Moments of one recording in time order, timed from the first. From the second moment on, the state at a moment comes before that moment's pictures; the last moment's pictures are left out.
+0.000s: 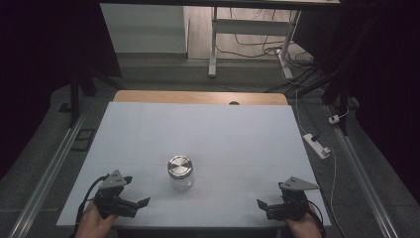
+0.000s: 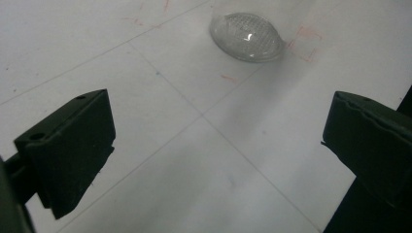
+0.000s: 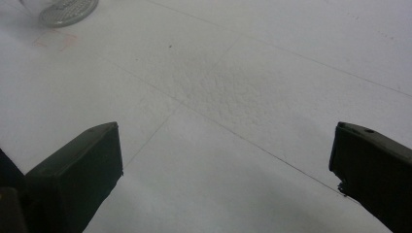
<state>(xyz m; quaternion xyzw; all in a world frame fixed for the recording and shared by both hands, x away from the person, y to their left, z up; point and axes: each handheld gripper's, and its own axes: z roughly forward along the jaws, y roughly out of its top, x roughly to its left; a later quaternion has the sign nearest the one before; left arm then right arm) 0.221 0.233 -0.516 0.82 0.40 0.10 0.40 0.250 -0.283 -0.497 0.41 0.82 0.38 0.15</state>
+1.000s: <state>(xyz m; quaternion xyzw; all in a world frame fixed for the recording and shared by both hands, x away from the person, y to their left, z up) 0.271 0.181 -0.512 0.85 0.35 0.10 0.38 0.250 -0.283 -0.497 0.40 0.82 0.38 0.15</state>
